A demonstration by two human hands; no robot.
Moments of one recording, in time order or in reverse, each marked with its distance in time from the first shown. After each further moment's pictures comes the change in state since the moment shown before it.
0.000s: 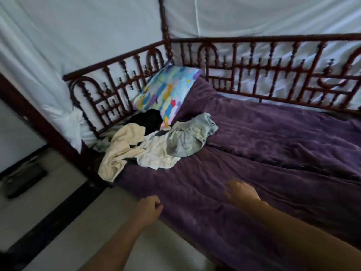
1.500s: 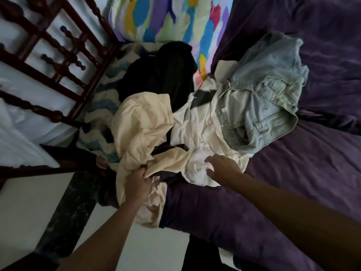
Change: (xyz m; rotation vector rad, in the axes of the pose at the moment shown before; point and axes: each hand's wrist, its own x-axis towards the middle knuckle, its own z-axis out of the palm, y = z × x) left_hand 0.507 -0.335 -0.092 -0.137 -0.125 -0.283; right_hand 0.487 -0.287 0.232 0.047 -0.490 0.121
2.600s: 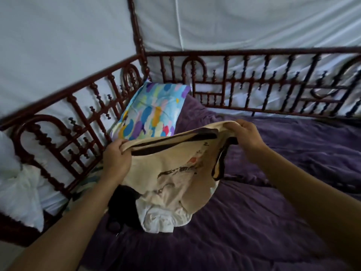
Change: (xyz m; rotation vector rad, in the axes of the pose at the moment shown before) left_hand -0.232 0.251 -0.149 -0.403 0.636 0.627; right_hand -0.342 0.101 -0.287 1.170 0.973 -0.249
